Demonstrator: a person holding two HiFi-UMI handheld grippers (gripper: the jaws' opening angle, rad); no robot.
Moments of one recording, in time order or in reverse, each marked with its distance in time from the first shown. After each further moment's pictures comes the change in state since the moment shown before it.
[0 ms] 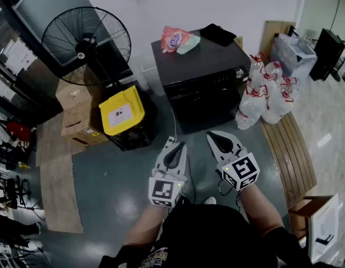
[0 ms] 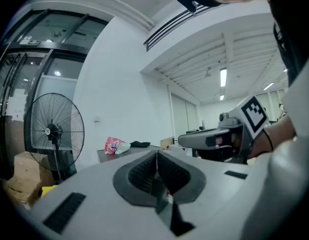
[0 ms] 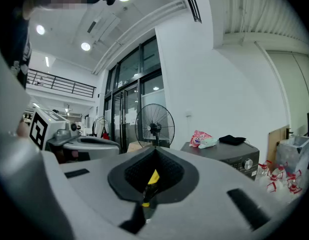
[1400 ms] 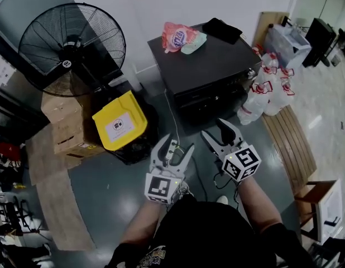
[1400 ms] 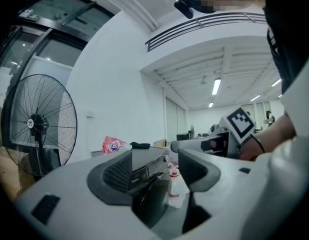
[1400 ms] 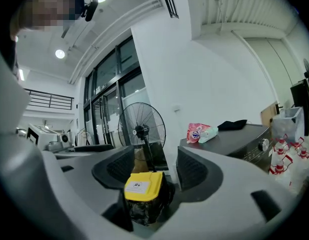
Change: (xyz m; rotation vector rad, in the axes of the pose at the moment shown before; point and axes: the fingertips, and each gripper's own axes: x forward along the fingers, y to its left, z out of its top) left arm 0.060 0.167 -0.017 -0.059 -0.025 -0.193; right arm 0.180 -0.024 -0.015 0.211 -0.031 -0.161
